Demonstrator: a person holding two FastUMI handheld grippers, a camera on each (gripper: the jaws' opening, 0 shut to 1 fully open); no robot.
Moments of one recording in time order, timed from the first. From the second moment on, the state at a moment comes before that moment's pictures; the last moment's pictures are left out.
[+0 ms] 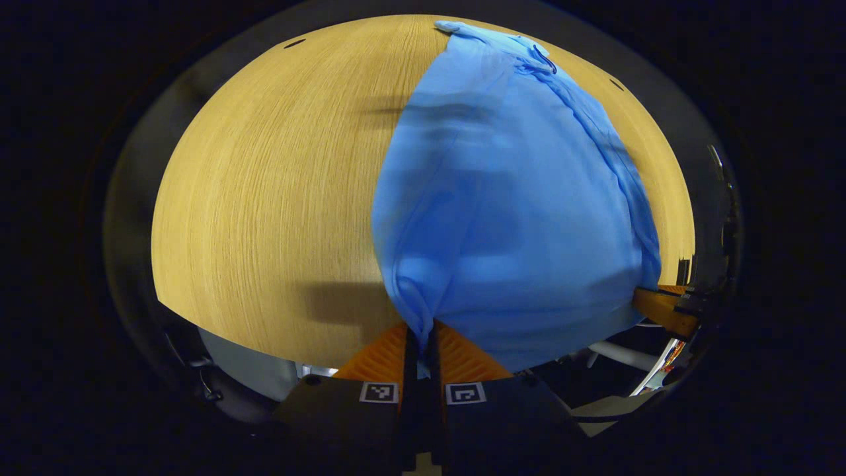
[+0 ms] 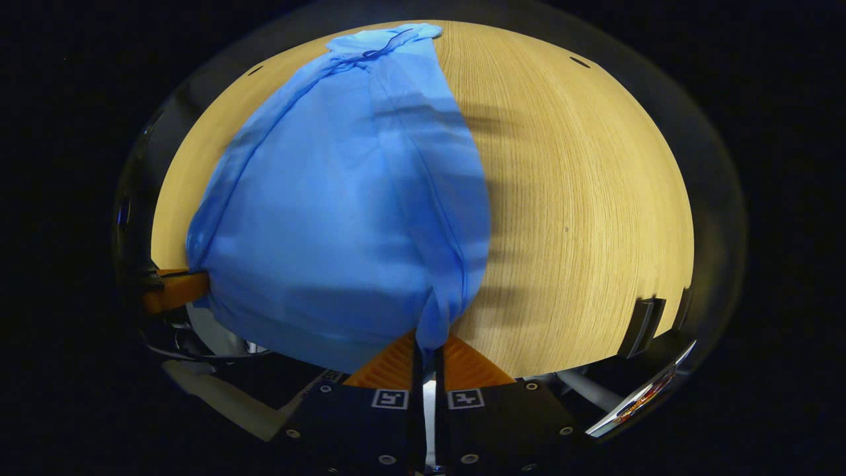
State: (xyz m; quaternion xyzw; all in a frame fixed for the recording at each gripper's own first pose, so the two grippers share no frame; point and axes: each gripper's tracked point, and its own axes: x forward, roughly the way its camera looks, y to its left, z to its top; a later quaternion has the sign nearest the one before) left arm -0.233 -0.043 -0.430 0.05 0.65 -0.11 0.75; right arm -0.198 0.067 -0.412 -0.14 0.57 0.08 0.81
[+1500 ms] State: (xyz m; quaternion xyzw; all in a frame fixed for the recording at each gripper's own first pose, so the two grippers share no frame) left arm 0.031 -0.103 -0.315 0.02 0.52 -0.13 0.85; right arm 0.034 0.115 -0.247 -0.08 0.43 0.13 0.89
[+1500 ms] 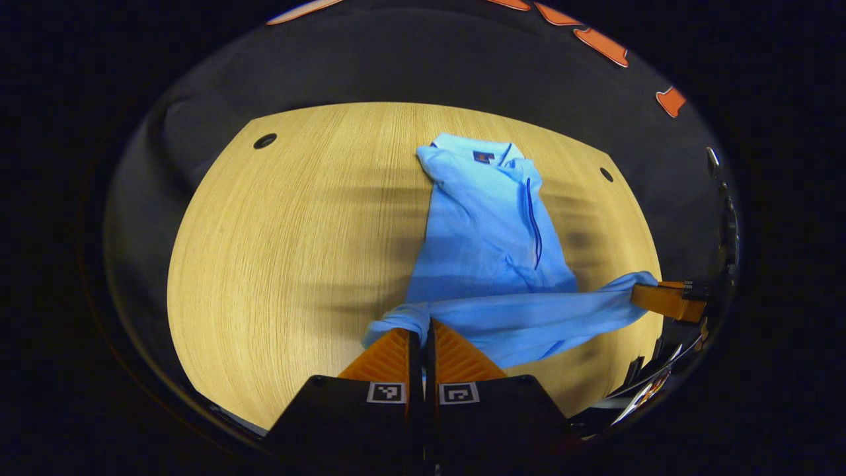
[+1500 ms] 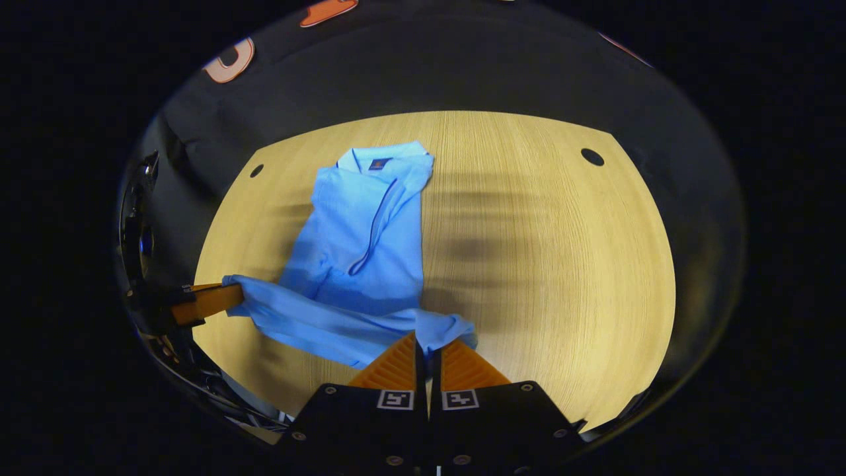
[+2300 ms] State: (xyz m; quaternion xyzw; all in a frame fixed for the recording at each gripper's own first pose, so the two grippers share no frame) left arm 0.243 -0.119 -0.284 0.05 0.43 -0.13 0.89; right arm 0.205 0.164 -0.203 -0.06 0.35 0.13 0.93
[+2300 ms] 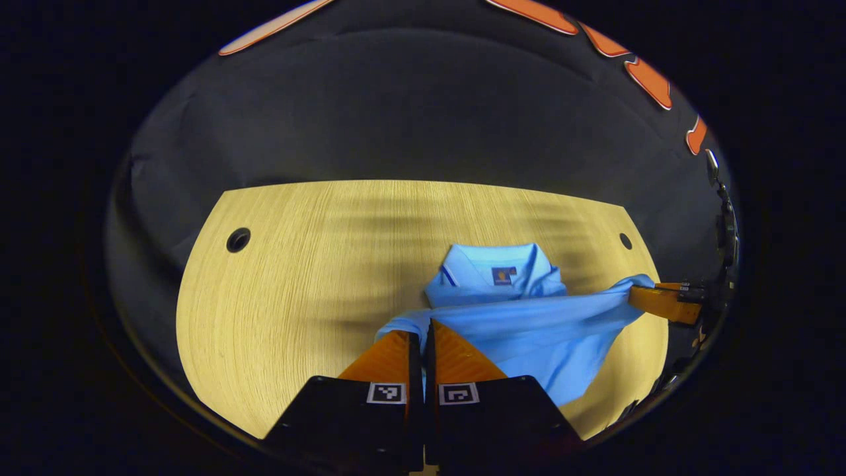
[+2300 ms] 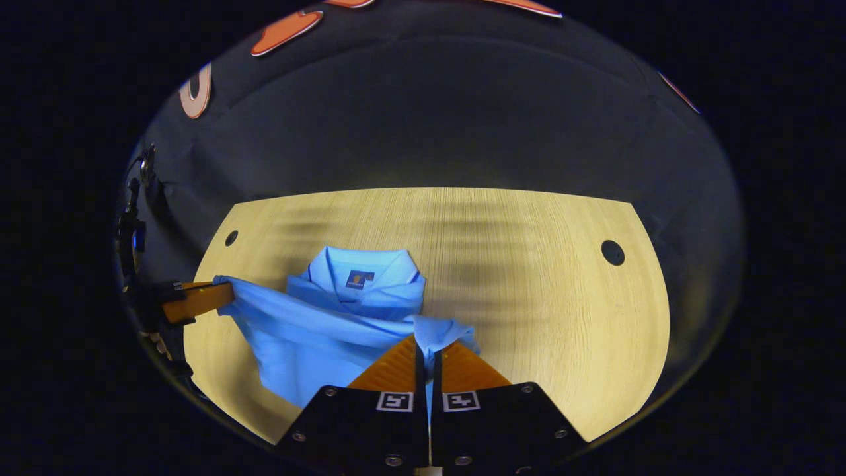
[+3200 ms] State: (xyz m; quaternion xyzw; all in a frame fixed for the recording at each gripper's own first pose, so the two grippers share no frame) left arm 0.285 -0.132 -0.217 0.11 0.27 -0.13 0.95; right arm 0.217 0.153 -0.151 -0.01 0.27 0.11 0.96
